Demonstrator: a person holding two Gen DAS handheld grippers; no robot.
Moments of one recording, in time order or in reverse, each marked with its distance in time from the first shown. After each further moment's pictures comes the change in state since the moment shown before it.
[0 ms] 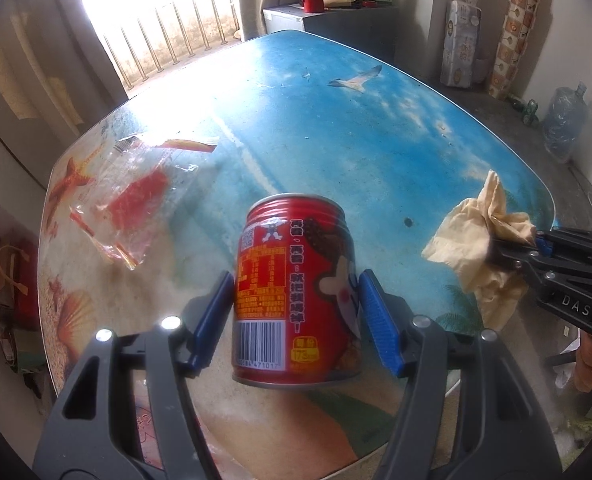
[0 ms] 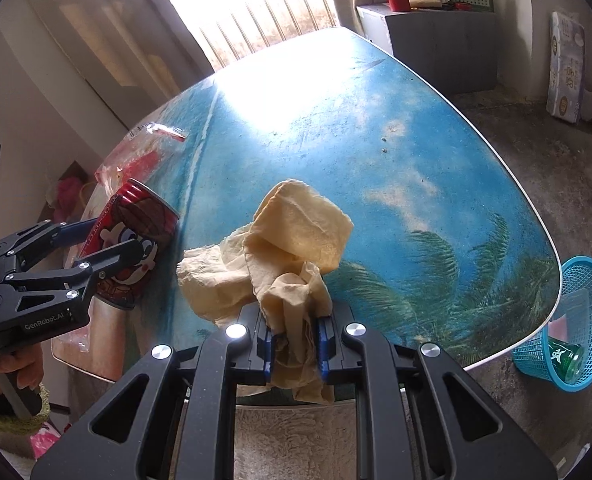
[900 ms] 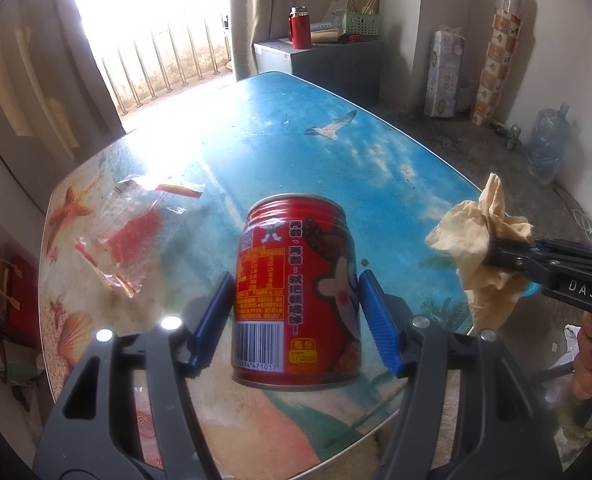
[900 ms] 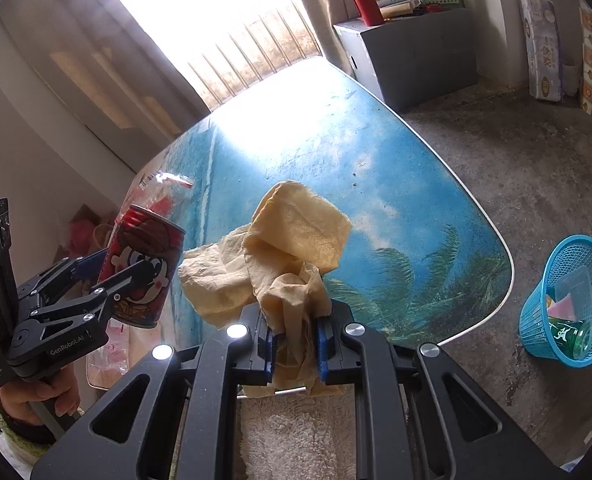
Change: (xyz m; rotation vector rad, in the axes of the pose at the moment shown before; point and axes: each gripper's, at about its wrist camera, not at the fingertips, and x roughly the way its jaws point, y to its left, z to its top) left arm -0.037 -0.015 0.013 0.013 -0.125 -0.040; right arm -0.055 -0.019 0.003 0.116 -0.092 0.035
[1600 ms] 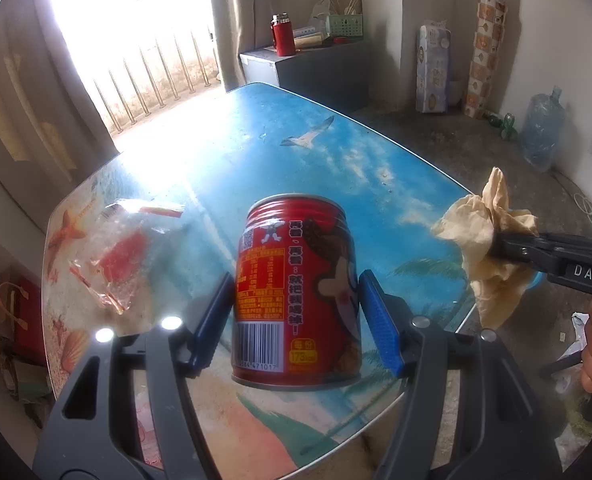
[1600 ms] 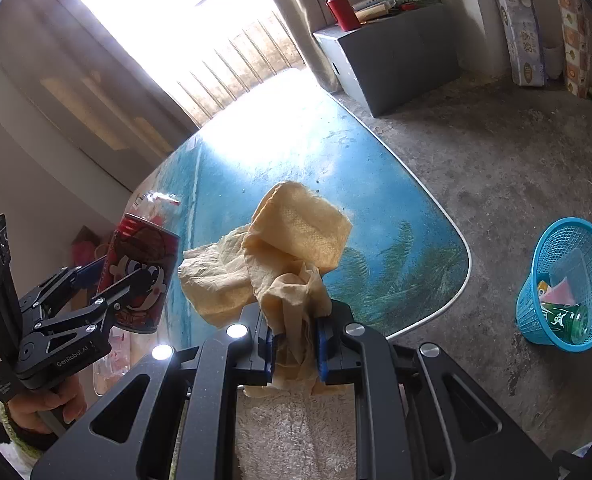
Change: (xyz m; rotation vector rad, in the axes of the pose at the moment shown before) left arm -0.005 -0.031 0.004 0.066 -0.016 0.017; right arm -0.018 -0.030 -0.002 0.075 -0.021 0.005
